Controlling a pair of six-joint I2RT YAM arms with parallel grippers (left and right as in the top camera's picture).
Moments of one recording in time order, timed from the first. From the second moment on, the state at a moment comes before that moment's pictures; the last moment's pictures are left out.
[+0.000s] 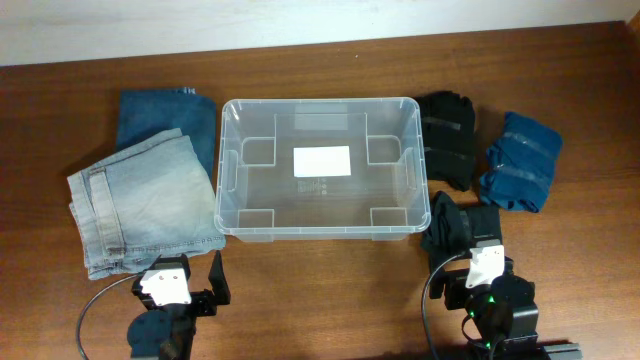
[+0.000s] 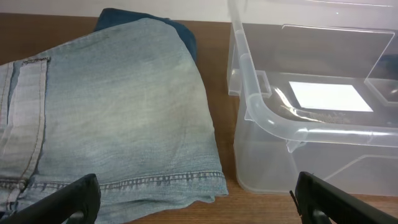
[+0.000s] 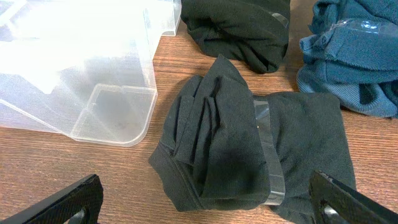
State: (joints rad) left arm -0.04 0.02 0.15 -0.48 0.01 -0.07; right arm 0.05 0.02 0.17 -0.72 -0.03 0.02
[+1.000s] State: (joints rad) left arm 0.10 1.05 1.22 -0.91 0.00 -0.22; right arm 0.05 0.01 0.17 -0.72 -0.03 0.02
